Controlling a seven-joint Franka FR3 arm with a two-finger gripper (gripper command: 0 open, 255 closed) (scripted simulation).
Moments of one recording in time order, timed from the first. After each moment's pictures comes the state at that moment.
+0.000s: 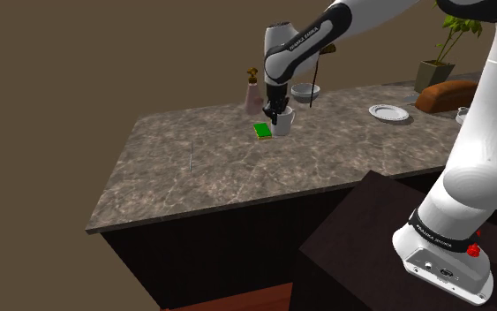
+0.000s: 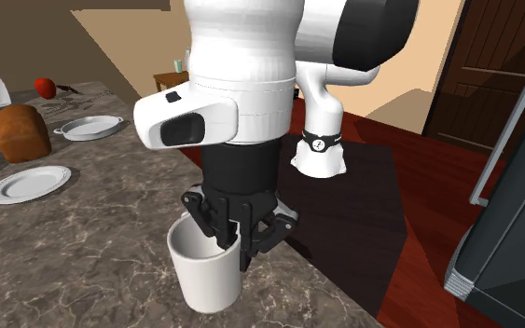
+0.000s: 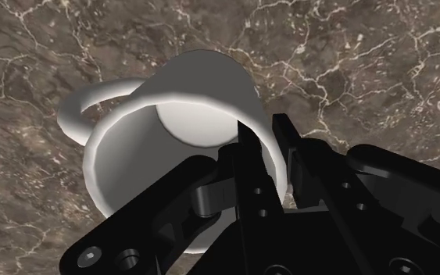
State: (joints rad) arm -0.06 0.18 0.02 -2.05 -0.07 2.27 -0.01
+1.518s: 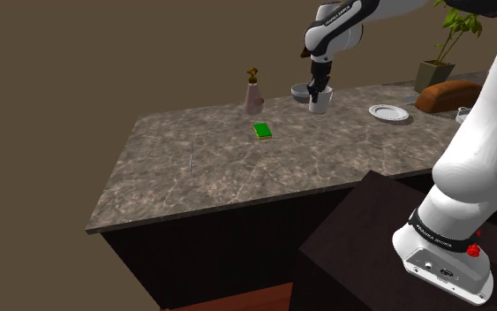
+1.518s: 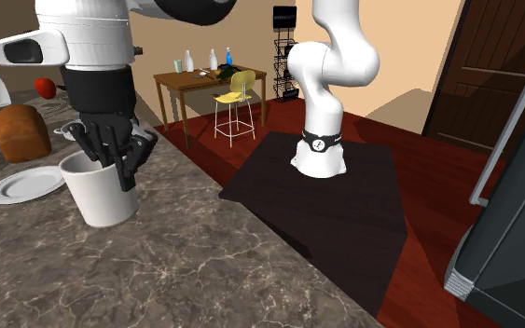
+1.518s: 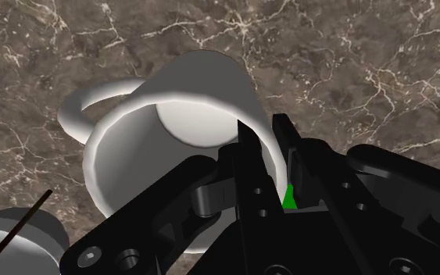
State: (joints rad) arm -0.27 0.13 -0.14 -2.01 -0.01 2.20 -0.41
